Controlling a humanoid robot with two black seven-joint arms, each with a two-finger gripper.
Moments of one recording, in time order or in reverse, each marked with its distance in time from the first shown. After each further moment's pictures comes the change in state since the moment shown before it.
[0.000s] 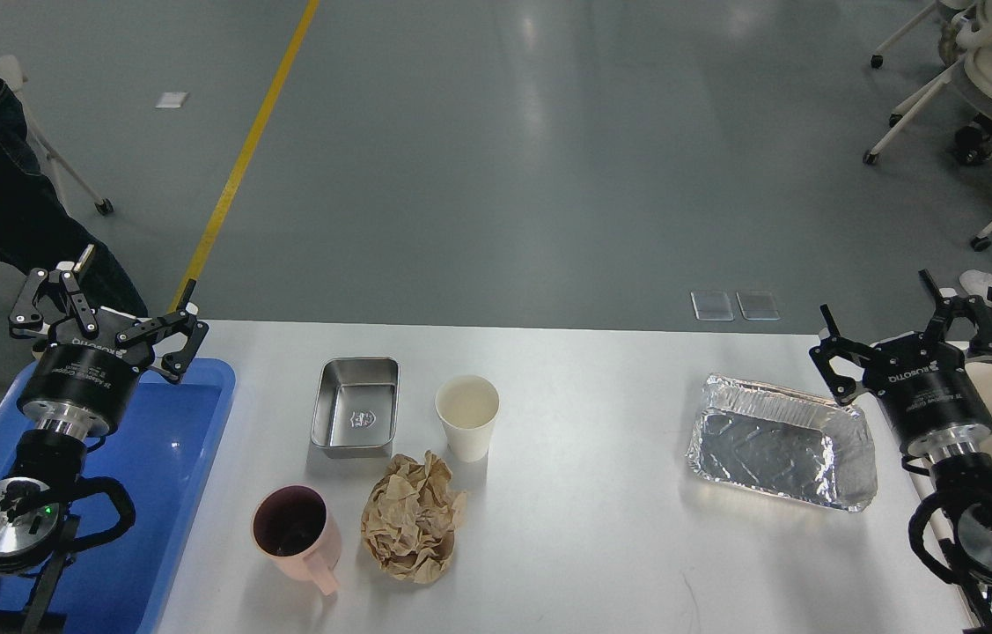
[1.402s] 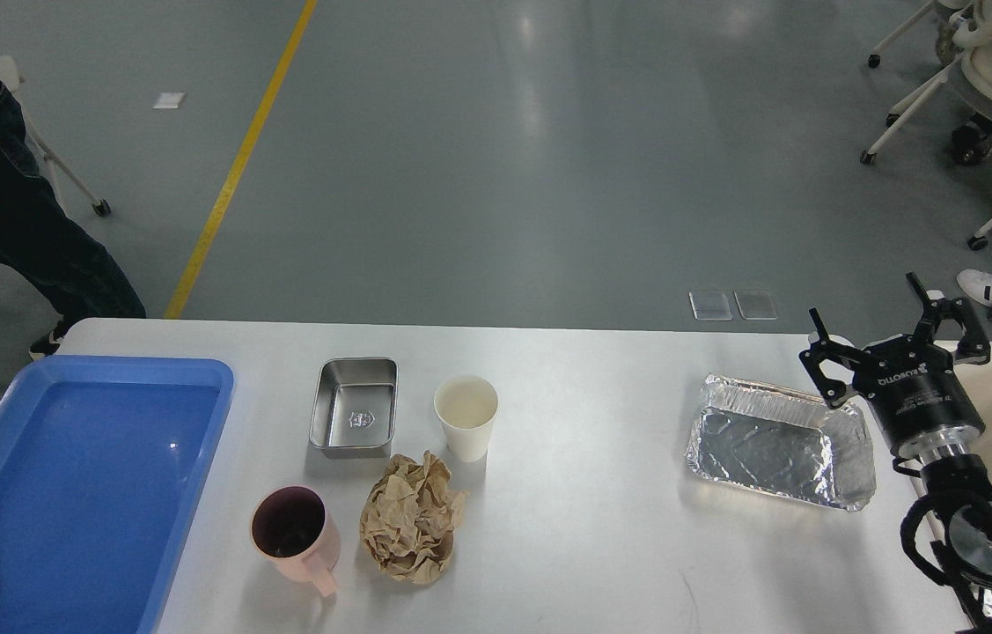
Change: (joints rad) left arm -0.111 1.072 0.560 -0.155 0.420 0.321 -0.046; right arm -0.002 0.011 -0.022 0.001 -0.002 0.002 0.000
